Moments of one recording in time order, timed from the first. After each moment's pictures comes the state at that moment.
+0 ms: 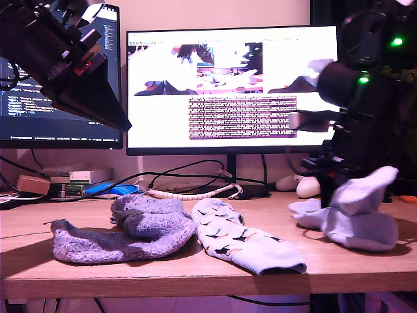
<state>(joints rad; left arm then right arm) -0.42 1.32 0.89 -0.31 0.39 0.26 0.26 1.80 1.10 -0.46 -0.14 -0.32</state>
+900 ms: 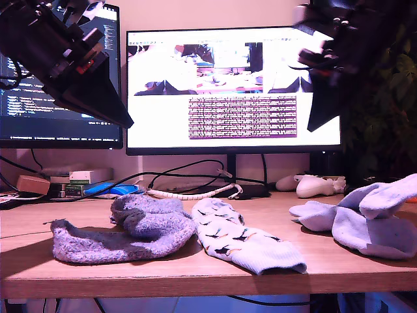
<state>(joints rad) -0.42 1.32 0.89 -0.29 0.38 0.26 0.33 1.58 1.25 -0.65 -0.26 -0.26</state>
